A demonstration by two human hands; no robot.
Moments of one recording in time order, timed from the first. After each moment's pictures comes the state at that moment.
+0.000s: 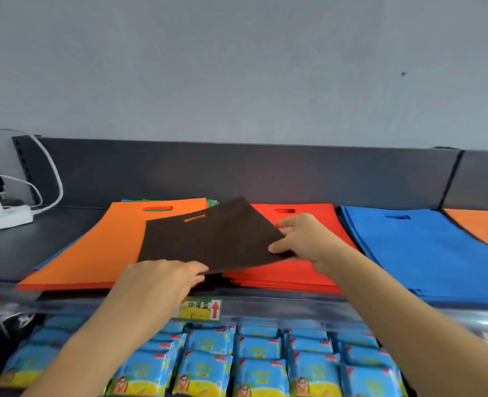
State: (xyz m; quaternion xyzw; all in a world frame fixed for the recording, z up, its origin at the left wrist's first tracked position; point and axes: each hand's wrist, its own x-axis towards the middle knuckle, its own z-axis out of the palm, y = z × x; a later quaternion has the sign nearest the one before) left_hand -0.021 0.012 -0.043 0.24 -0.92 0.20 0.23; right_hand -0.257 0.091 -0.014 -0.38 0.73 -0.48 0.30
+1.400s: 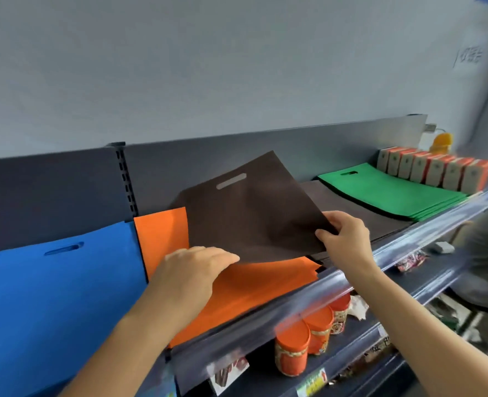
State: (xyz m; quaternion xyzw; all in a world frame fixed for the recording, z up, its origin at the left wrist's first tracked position) left_hand -0.607 0.350 -0.057 -0.09 -0.94 0.00 0.32; right_hand -0.752 0.567 -0.052 -0.12 0.84 -0.51 -0.14
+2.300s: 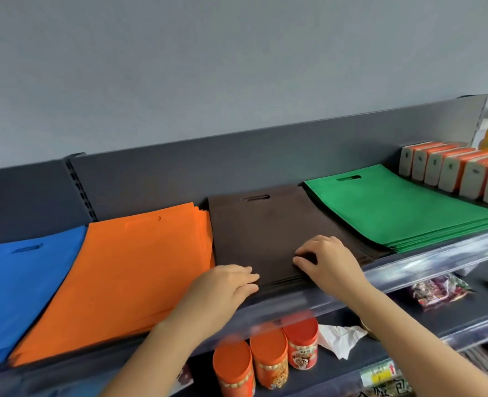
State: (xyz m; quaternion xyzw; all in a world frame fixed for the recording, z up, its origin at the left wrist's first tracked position) left_hand -0.759 0.519 -0.090 0.06 -0.98 -0.13 0.13; right_hand -0.911 0.683 -0.088 -0.36 0.89 -0.26 -0.07
